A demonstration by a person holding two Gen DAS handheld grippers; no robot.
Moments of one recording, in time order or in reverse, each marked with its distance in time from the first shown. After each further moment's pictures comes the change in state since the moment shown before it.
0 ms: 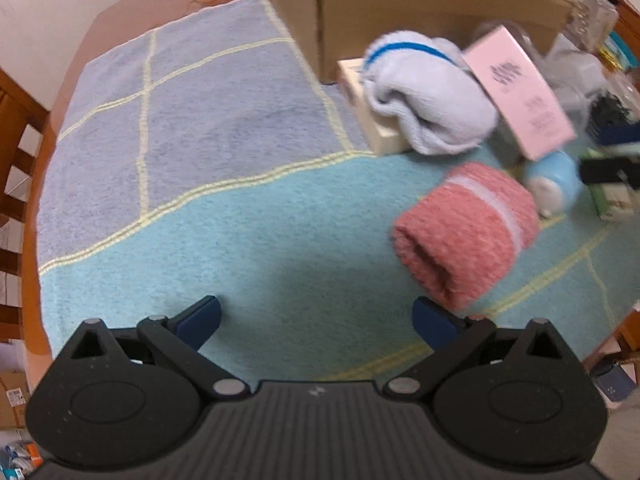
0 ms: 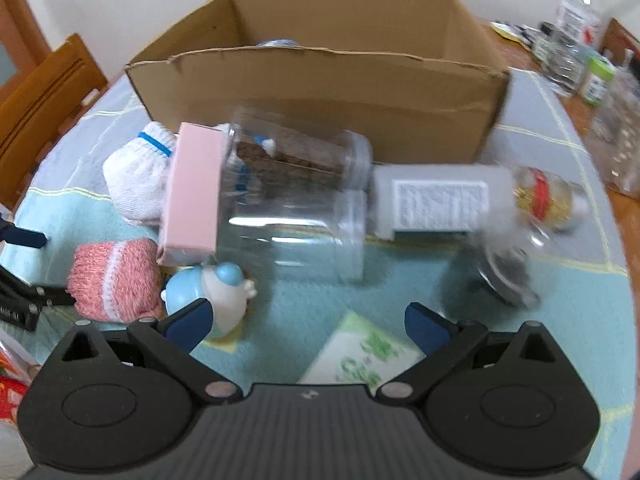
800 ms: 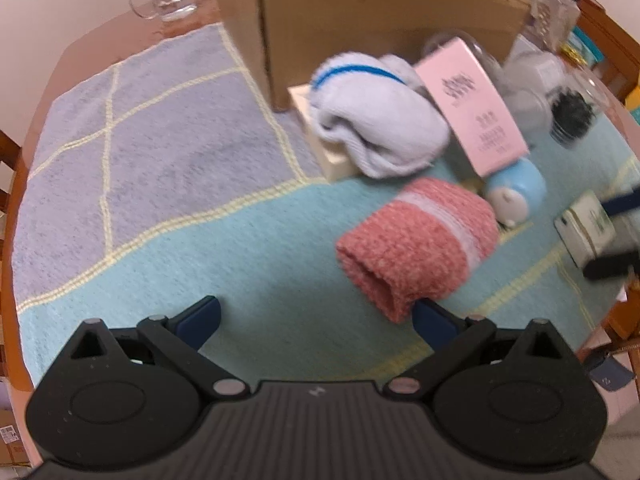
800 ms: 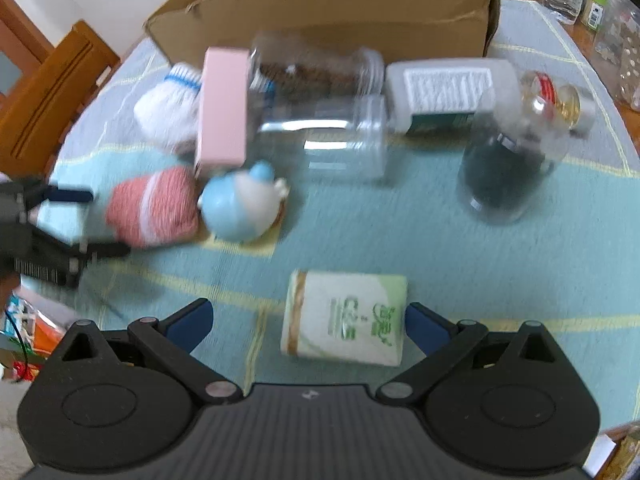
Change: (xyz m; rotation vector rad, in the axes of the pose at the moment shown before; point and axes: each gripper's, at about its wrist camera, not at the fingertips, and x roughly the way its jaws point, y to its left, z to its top) left arm -0.002 -0.010 0.003 0.058 -0.080 -0.053; right arm -0.021 0.005 -0.049 0.085 0.140 0.064
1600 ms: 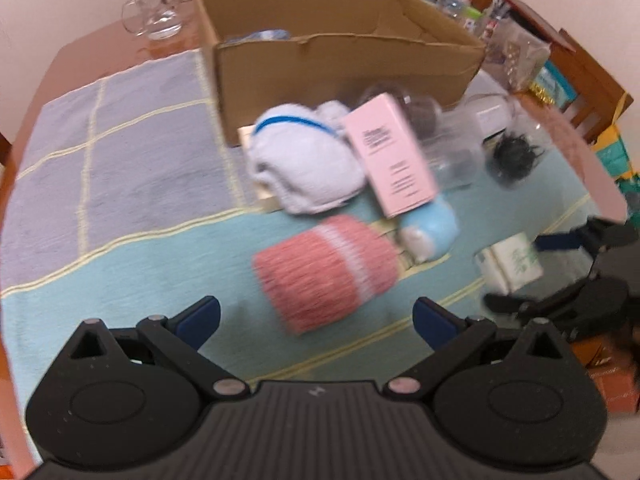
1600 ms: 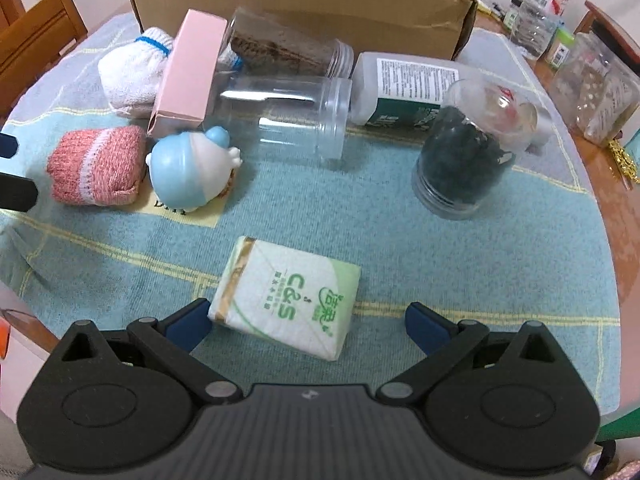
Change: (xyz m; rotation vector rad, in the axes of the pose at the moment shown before) left arm -0.032 -0.035 0.011 -0.079 -0.048 -0.102; right arm 0.013 0.002 -0.027 -0.090 -0.083 -0.226
